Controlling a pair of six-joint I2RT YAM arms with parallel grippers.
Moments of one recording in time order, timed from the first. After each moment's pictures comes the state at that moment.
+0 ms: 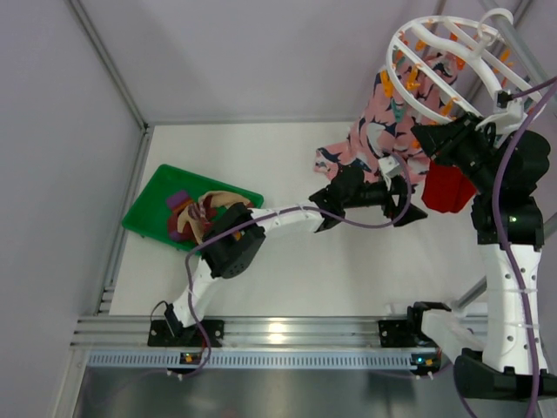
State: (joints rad) left arm -0.99 2.20 1.68 0.61 0.52 -0.34; right arm -0.05 0.95 1.36 -0.42 -0.41 0.54
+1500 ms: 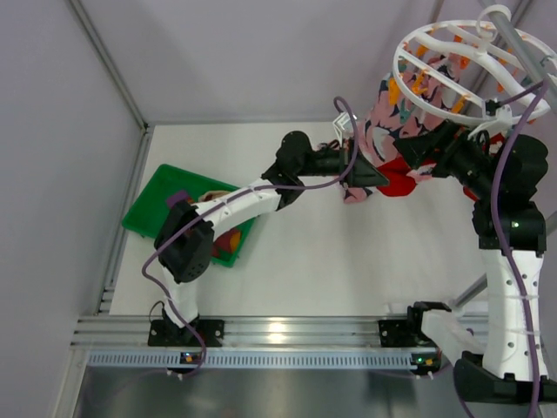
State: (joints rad) left arm -0.82 1.91 1.55 0.70 0.87 -1.00; right arm -0.05 0.94 1.37 -0.53 -0.50 0.49
